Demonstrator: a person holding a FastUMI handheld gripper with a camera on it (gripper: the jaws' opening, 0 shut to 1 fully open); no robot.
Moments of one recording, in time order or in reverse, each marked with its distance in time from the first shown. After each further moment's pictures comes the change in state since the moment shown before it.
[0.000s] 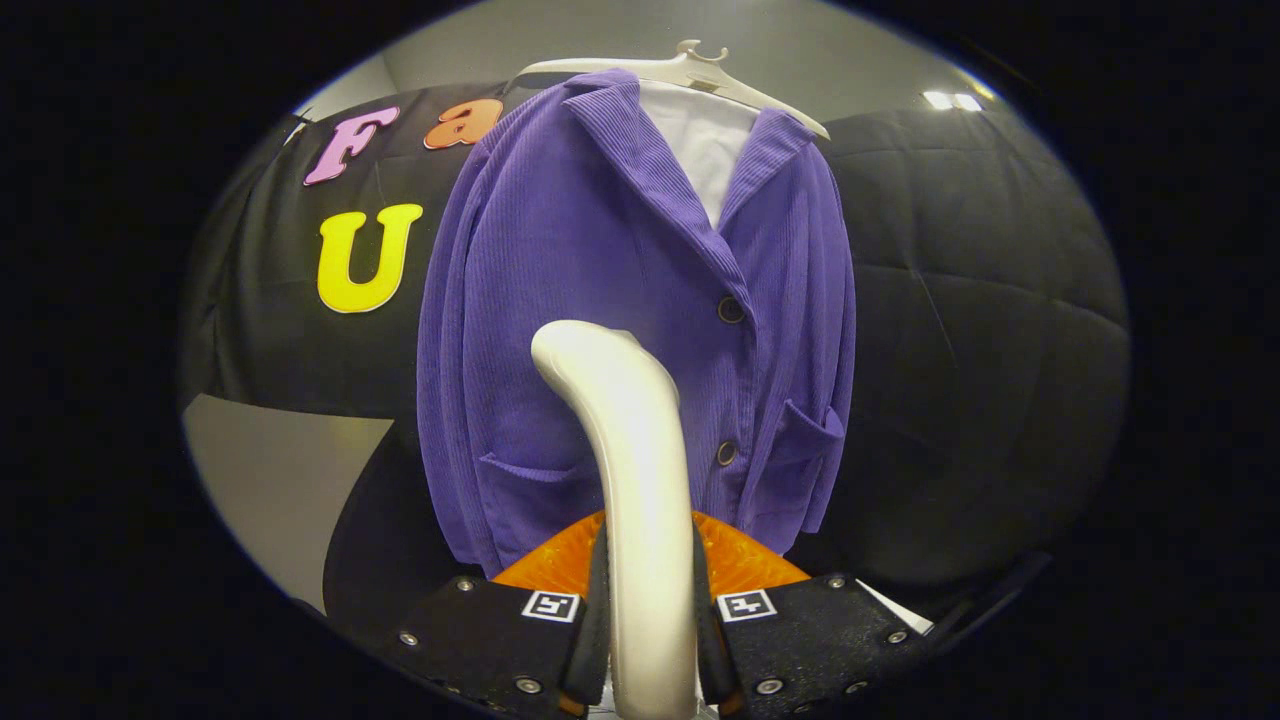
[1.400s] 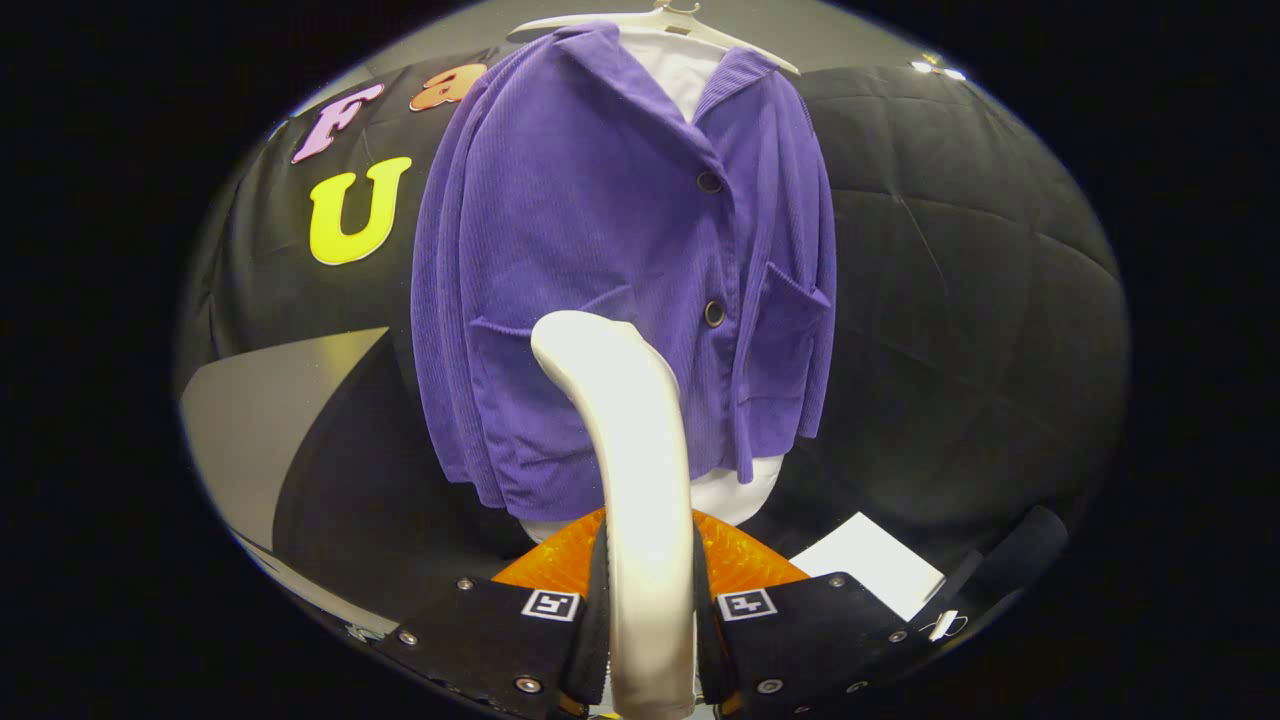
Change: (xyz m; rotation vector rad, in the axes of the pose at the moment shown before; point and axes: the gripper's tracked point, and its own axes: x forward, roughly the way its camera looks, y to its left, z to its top) arm -0.043 -0.011 -0.068 0.040 0.137 -0.024
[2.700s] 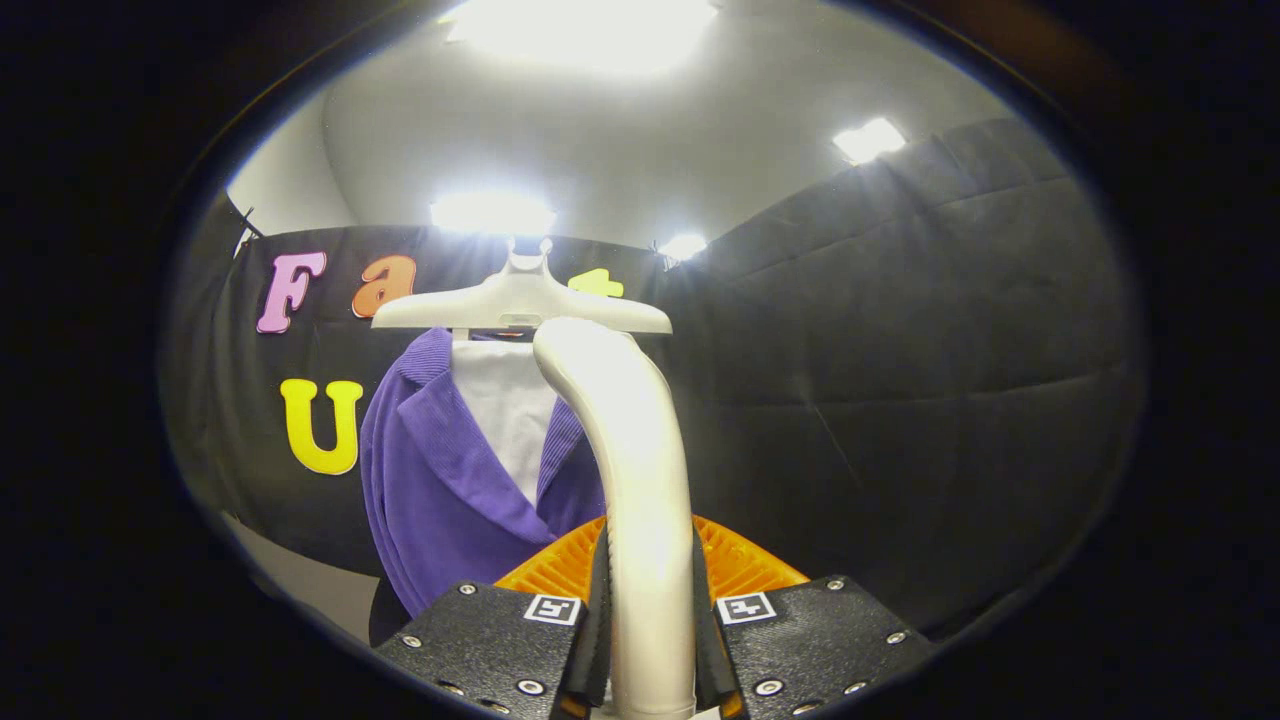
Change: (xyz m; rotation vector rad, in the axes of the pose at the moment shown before) arm -0.080 -0.147 0.282 0.100 -0.546 -0.085
